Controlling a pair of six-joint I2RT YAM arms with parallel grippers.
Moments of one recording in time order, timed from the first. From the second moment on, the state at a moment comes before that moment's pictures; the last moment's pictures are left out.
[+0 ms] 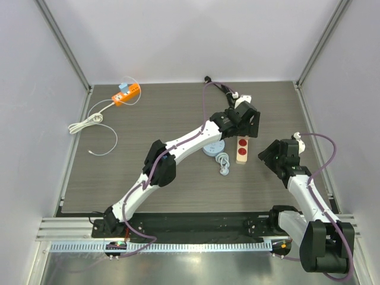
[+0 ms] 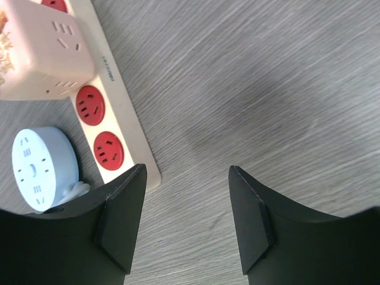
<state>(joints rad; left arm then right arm) -0.97 2.47 2.42 -0.68 -0.23 -0.63 -0.05 0.94 0.44 -0.27 0.04 0.71</state>
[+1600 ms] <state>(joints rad) -0.90 2.40 2.09 -0.40 0.06 -0.71 -0.05 1.13 0.44 0.04 -0.37 0.62</state>
